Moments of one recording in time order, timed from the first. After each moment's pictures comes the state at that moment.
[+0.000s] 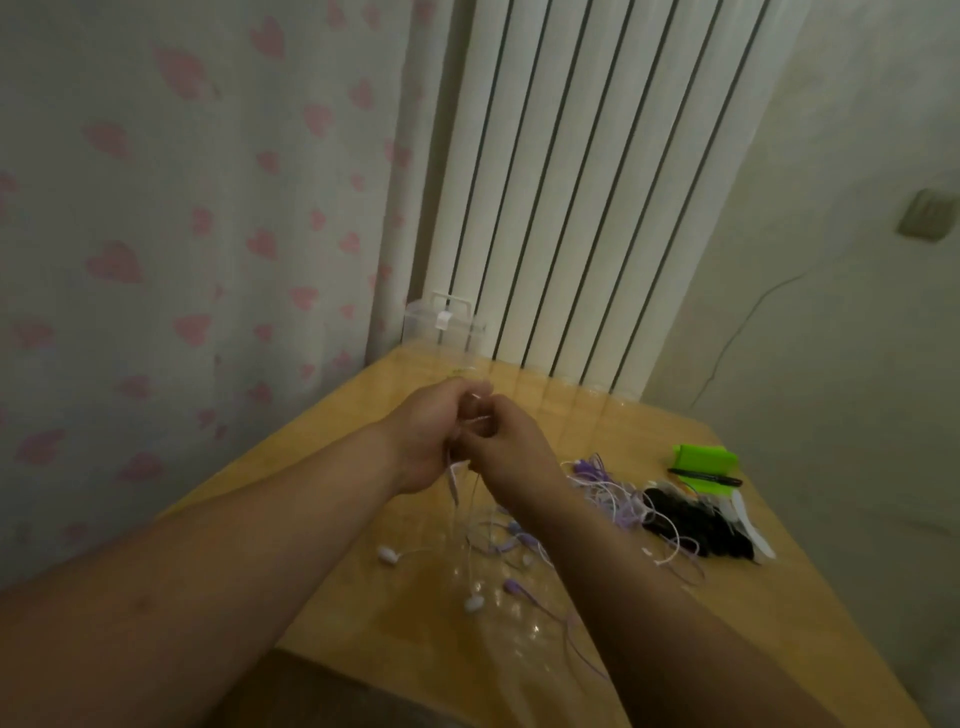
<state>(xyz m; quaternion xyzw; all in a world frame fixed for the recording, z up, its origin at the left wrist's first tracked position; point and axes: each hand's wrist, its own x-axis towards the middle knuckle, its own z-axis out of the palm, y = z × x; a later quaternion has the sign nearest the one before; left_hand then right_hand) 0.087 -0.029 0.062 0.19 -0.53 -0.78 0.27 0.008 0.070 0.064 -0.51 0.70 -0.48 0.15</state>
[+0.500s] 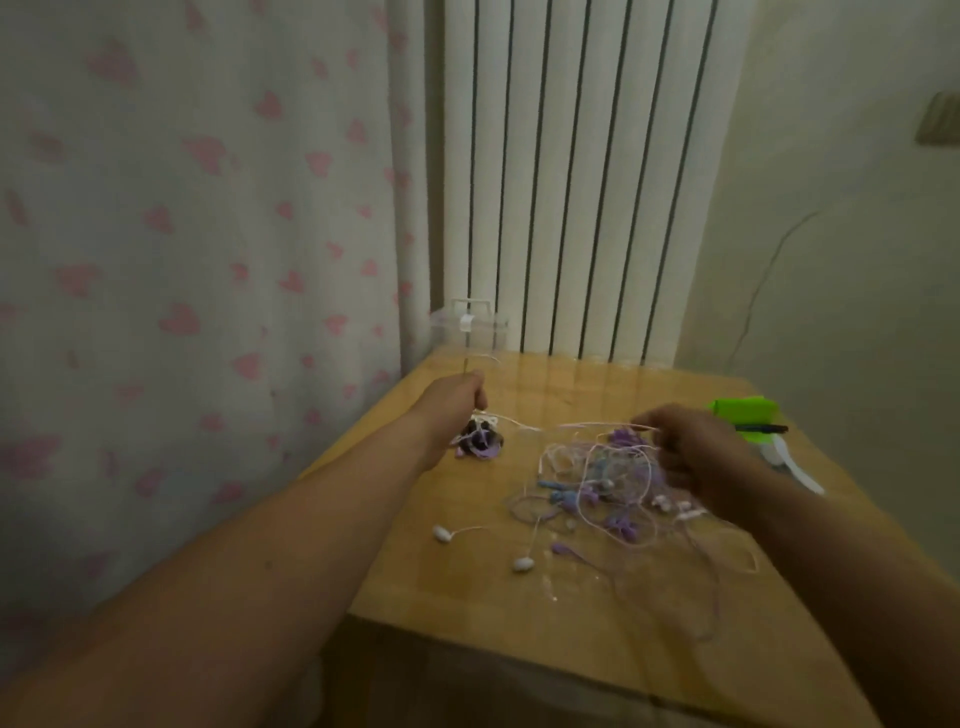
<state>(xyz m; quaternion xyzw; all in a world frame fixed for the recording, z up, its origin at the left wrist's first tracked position) 0.108 -0.018 0.076 0.37 -0.71 -0.52 0.30 -0.093 0.171 0.067 -0.28 0.69 -0.61 0.27</state>
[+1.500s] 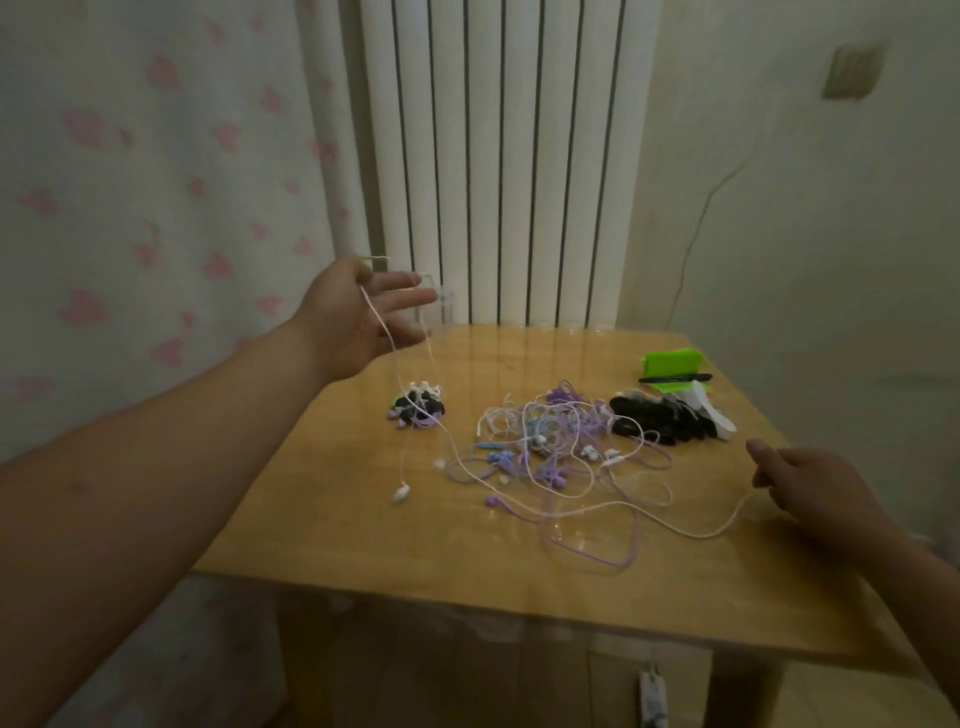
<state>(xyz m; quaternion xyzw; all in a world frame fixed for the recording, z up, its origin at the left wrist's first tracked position) 0.121 -0.007 0.147 0.23 -0.58 -0.71 0.33 -0.210 0.339 -0.009 -0.26 0.89 -0.38 0.00</state>
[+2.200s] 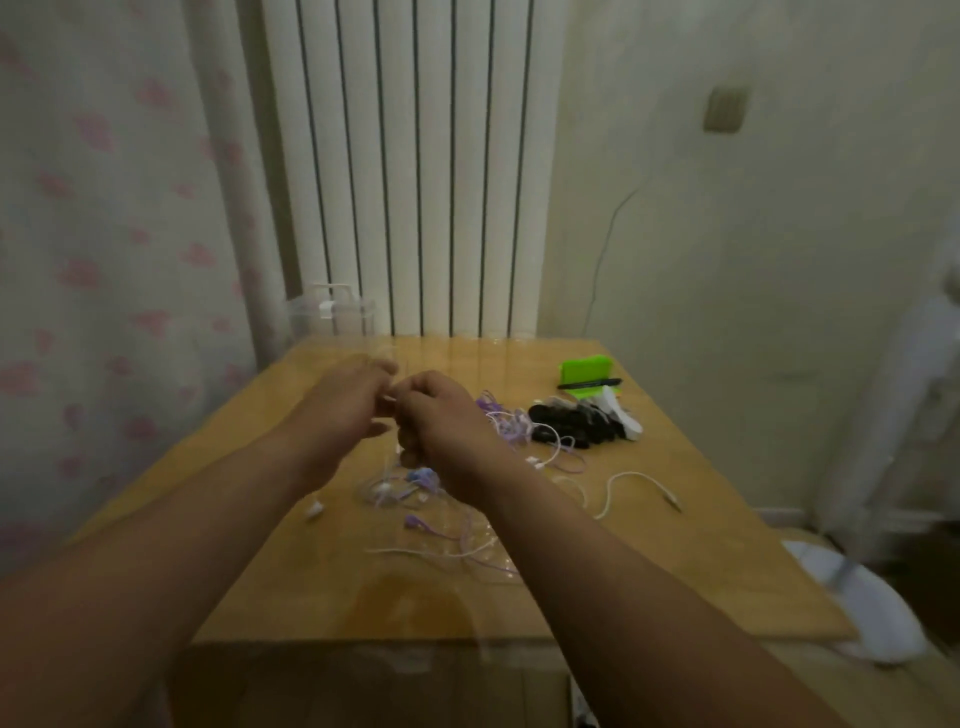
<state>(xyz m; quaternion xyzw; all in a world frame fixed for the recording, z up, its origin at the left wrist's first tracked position) 0.071 0.051 0.075 0.26 -0.72 -0.55 0.32 -0.011 0.160 0.068 -0.40 0.60 -0.62 0.30</state>
